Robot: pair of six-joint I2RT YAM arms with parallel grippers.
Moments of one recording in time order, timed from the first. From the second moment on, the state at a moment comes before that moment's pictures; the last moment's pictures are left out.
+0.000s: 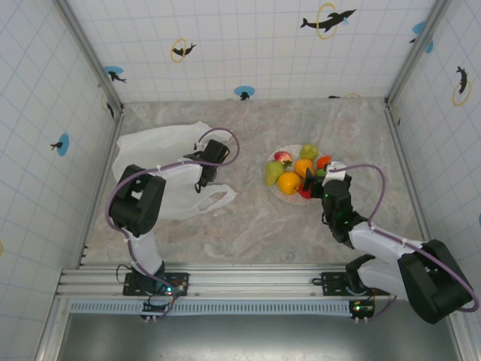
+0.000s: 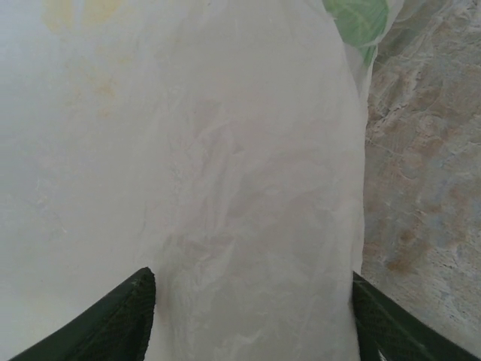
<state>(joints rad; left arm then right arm) -0.53 1.85 1.10 -0.42 -0.61 -0.29 0.50 1.12 0.27 0.53 0.44 0.22</state>
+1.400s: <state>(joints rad) -0.28 1.37 0.99 -0.31 0.25 -0.37 0.75 1.34 0.69 0.27 -0.04 -0.03</state>
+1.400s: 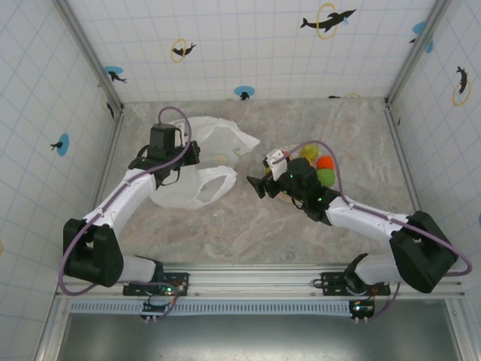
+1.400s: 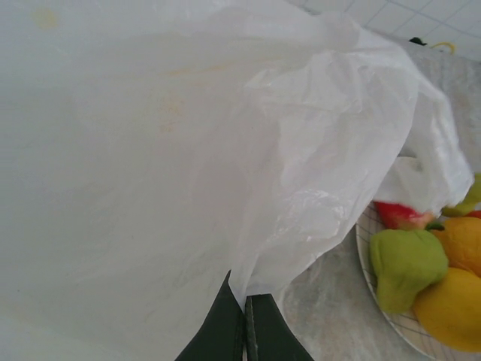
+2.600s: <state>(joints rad) -0.23 1.37 0.94 -0.20 0.41 -0.43 0.68 1.91 1.38 -0.54 0.23 0.23</state>
